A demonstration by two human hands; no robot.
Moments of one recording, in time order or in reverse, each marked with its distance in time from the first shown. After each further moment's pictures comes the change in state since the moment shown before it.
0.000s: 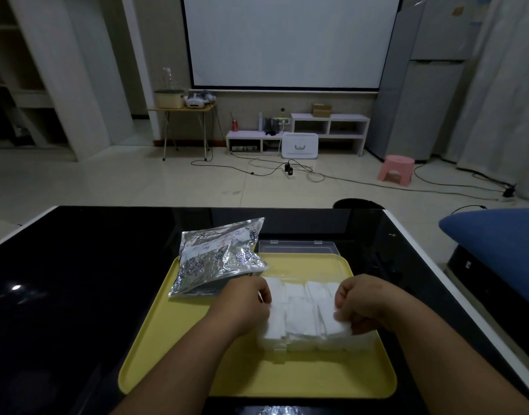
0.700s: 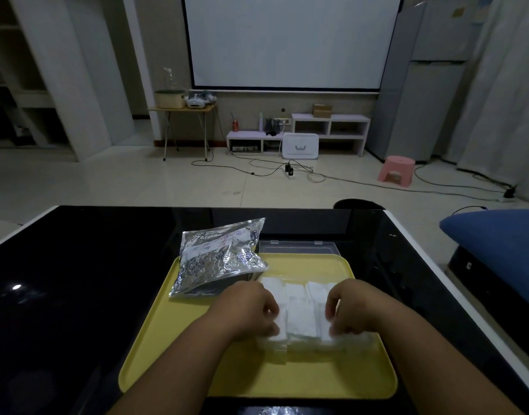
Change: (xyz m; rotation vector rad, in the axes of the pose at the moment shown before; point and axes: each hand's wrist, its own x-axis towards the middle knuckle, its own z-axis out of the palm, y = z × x) left_hand -0.005 0.005 -0.006 0.281 -0.129 0.189; right_hand 0.003 -0.003 0.016 -0.446 0.030 -0.131
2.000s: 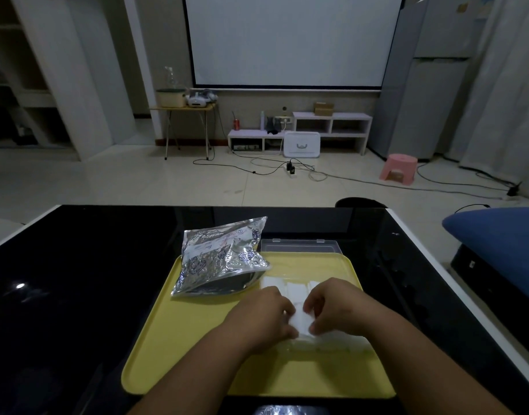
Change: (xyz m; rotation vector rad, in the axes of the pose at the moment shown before) left_hand 0.002 0.016 0.017 0.005 -0.012 0.051; right_hand 0.004 -0.017 0.016 0.025 0.060 -0.196
